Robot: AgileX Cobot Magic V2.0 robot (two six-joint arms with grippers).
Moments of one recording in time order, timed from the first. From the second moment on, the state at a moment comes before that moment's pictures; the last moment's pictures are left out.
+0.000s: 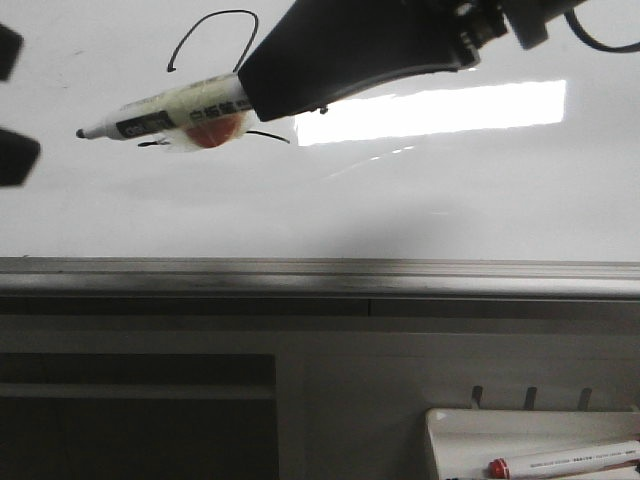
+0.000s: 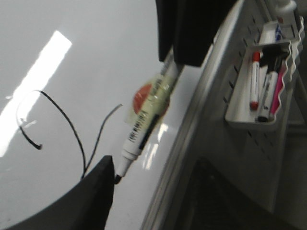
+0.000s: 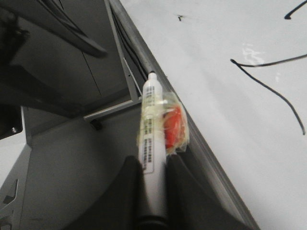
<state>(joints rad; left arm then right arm) -0.87 0.73 -0.40 0.39 0.13 0.32 0.68 1.21 -0.81 1.13 0.48 -1.28</state>
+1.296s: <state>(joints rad) -0.79 0.93 -0.42 0.64 -0.08 0.32 0.68 1.21 -0.81 1.11 0.57 -1.27</state>
